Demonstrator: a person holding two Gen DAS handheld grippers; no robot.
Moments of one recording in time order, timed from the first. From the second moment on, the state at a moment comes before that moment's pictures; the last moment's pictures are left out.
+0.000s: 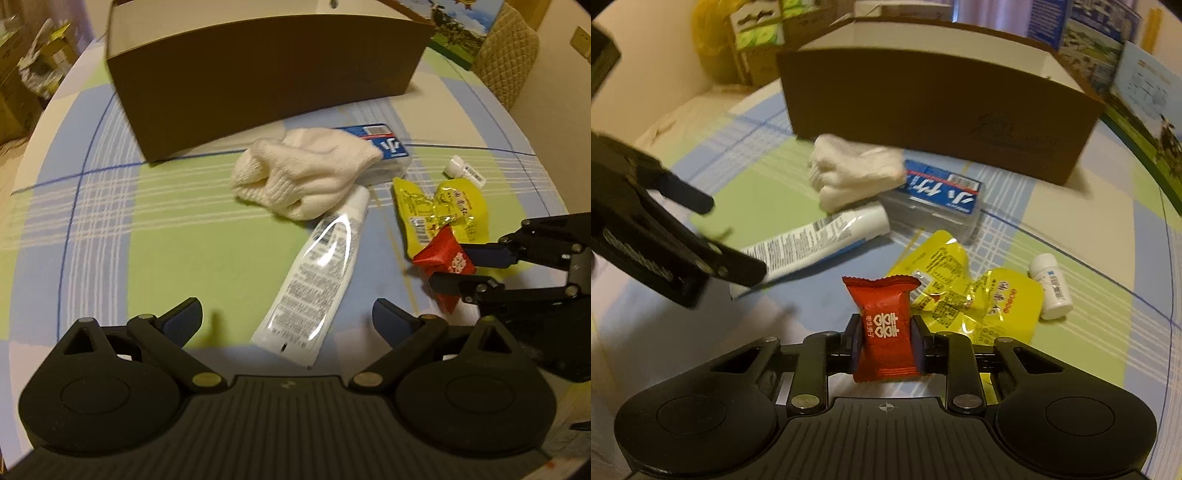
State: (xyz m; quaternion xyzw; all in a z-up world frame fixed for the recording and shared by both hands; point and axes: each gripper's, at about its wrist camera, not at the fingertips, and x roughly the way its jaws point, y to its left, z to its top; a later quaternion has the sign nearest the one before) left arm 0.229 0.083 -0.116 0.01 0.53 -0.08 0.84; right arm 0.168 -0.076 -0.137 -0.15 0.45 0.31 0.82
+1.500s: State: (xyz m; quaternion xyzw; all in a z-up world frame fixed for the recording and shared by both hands) left arm 0.215 0.033 -0.137 0.09 0.53 -0.15 0.83; right arm 0.156 -0.158 -0.105 -0.01 0.47 0.21 0.86
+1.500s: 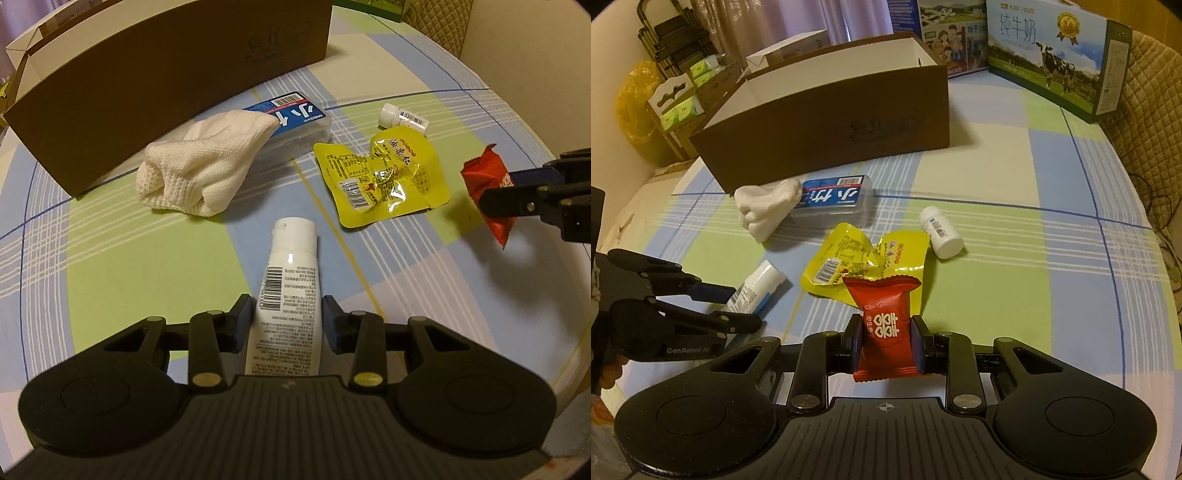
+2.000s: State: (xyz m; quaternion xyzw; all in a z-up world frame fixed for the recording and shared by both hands) left arm 0.206 0.056 -0.115 0.07 0.51 -0.13 0.85; right arm 0.156 -0.151 -0.099 -0.02 0.46 0.23 0.85
